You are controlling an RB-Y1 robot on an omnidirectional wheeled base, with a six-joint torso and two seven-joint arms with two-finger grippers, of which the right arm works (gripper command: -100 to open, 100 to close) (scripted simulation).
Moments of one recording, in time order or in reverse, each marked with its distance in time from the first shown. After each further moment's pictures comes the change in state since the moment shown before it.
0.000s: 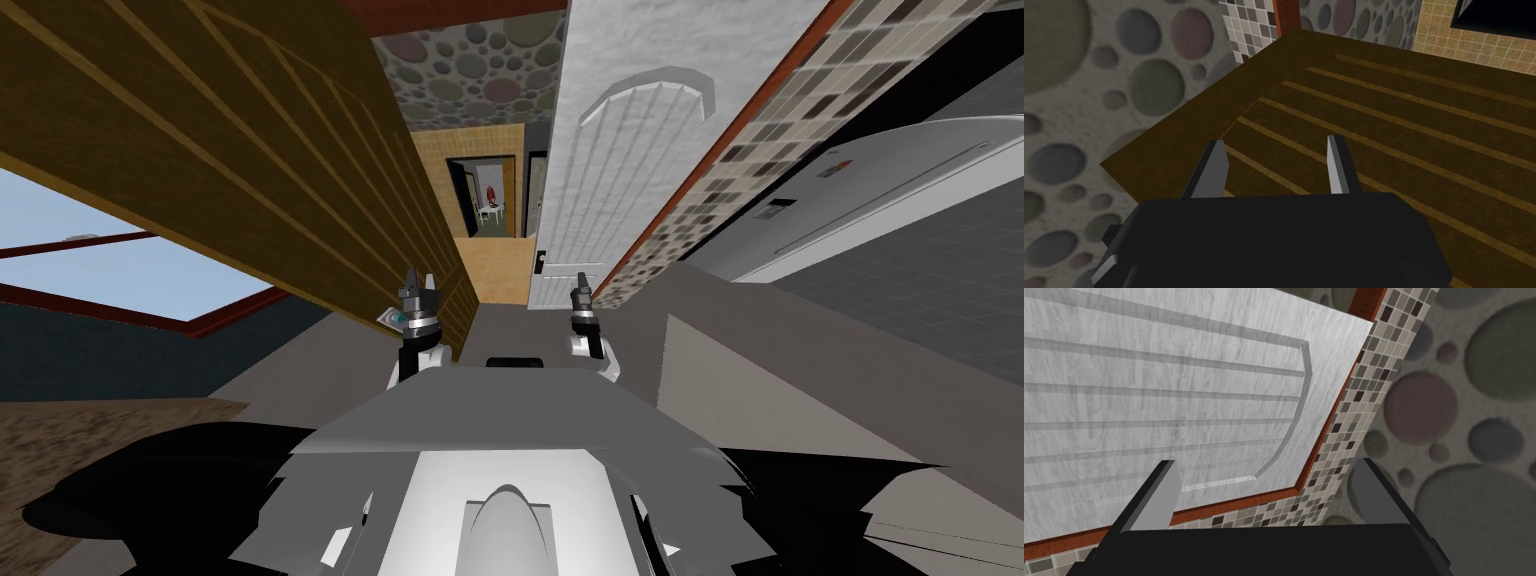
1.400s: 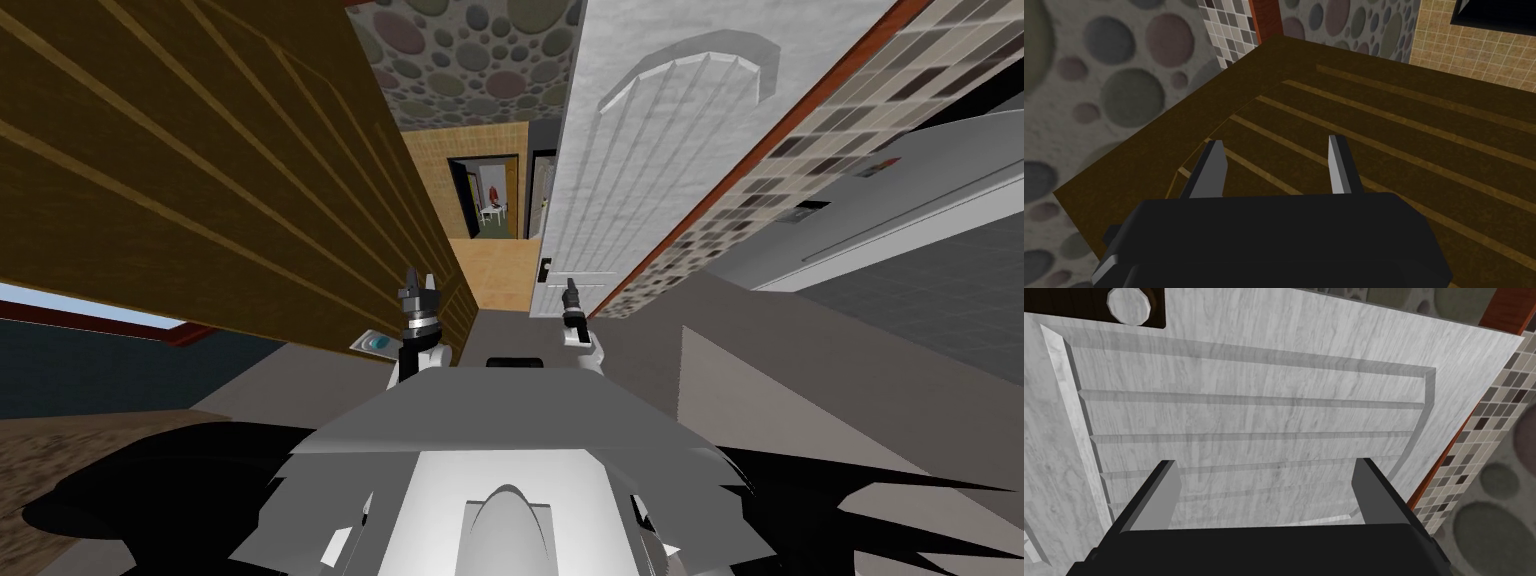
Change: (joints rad) arm -0.189 -0.001 -0.035 0.338 -0.047 0.076 -0.035
